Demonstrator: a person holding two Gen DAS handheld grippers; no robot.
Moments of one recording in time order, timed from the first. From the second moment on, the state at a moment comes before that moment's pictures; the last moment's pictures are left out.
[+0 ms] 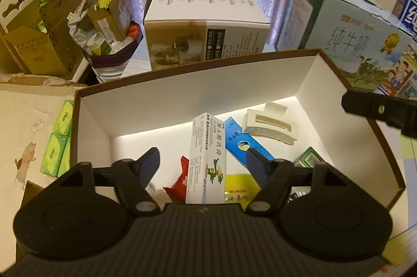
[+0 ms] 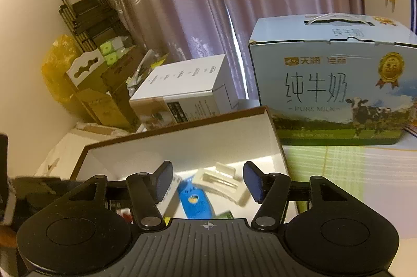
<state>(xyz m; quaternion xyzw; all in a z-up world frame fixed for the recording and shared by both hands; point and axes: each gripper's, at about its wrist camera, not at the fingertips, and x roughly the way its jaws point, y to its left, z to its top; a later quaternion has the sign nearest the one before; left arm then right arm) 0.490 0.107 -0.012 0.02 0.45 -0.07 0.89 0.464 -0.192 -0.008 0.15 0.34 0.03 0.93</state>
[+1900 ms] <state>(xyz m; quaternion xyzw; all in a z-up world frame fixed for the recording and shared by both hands) 0.268 0.103 0.023 -0.02 0.43 -0.08 0.90 0.255 -0.146 -0.014 0.15 0.38 0.04 0.91</state>
